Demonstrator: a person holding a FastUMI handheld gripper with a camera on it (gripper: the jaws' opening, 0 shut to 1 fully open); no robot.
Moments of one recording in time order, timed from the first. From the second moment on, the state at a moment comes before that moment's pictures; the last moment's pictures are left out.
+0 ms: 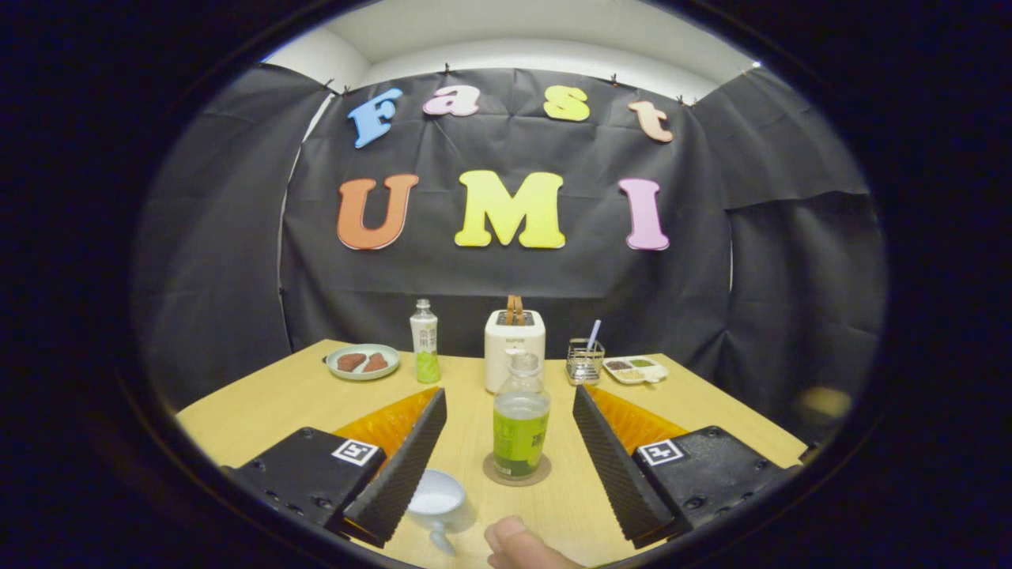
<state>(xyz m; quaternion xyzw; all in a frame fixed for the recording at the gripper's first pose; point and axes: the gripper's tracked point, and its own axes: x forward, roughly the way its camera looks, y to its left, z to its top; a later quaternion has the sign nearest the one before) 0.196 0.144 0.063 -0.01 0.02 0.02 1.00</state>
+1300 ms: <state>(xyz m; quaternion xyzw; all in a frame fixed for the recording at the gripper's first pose) 0.001 0.026 0.013 0.01 0.04 0.01 1.00</state>
